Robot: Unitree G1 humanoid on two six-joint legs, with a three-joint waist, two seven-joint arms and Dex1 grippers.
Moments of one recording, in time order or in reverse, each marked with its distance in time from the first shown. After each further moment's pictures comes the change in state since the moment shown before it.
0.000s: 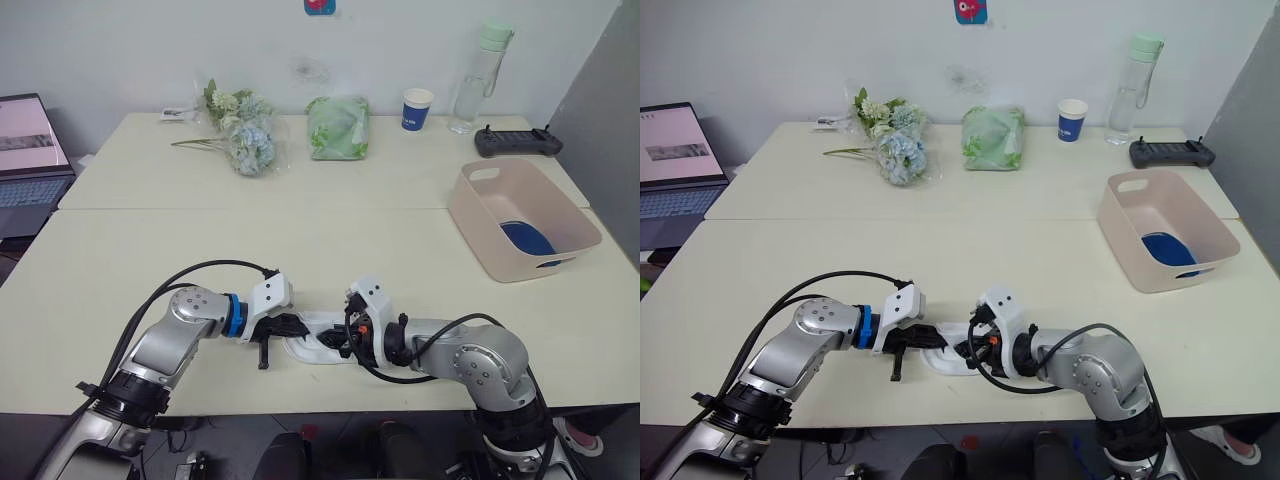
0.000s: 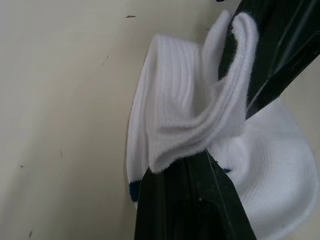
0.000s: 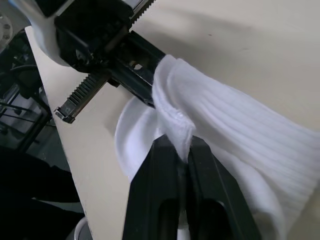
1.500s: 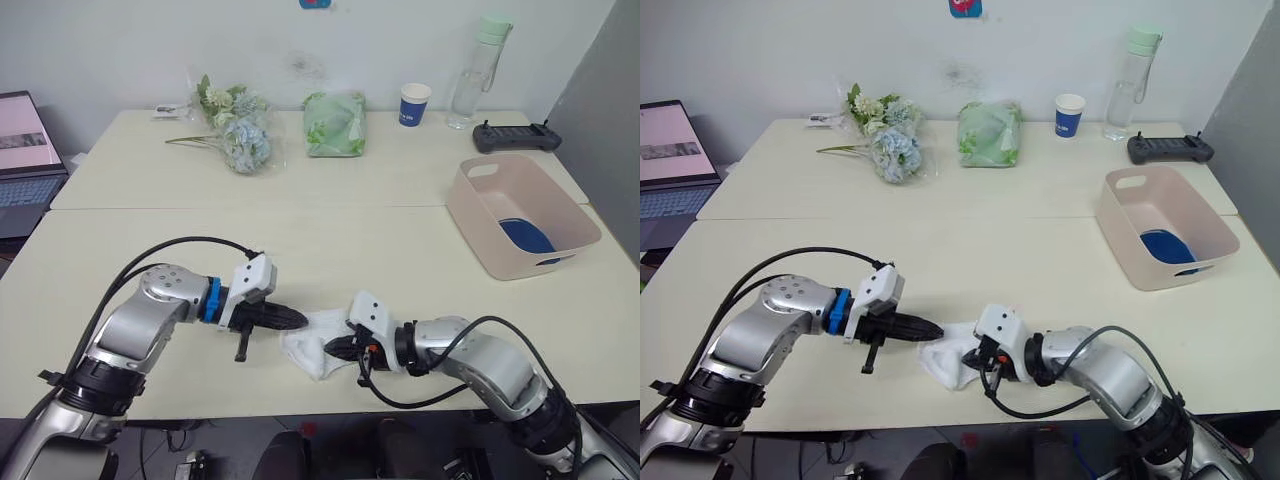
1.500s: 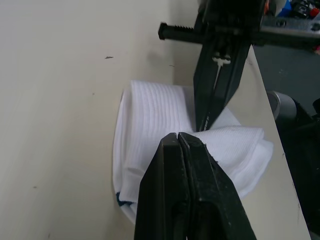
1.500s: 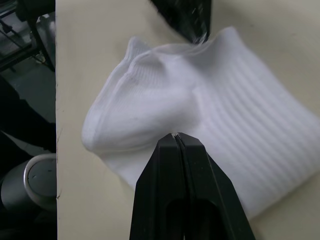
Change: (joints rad) left arm -0.040 0.091 0.064 -0.098 -0.132 0.107 -0.163; right arm -0.012 -0.310 0.244 0.016 -0.252 -0.451 0.348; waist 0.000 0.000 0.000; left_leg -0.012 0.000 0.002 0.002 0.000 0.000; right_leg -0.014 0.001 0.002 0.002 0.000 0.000
